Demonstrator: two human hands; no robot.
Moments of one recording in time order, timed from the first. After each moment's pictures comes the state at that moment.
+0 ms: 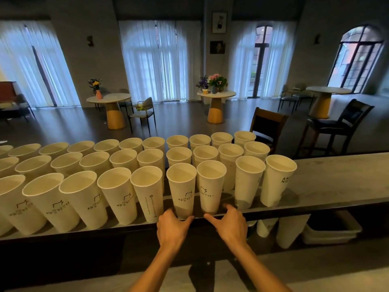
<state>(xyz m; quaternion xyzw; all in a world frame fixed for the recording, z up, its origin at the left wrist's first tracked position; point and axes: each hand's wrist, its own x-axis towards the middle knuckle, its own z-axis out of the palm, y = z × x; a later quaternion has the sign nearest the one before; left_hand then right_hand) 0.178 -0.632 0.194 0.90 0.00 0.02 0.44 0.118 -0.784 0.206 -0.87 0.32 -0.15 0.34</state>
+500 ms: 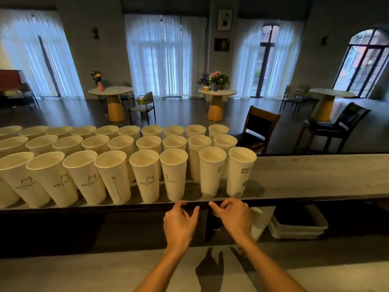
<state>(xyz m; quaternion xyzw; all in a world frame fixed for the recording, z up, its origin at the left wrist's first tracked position) 0.068 -0.751 0.206 0.87 -0.03 0.08 0.49 0.046 -0.909 0.207 -0.88 0.29 -0.20 0.31</state>
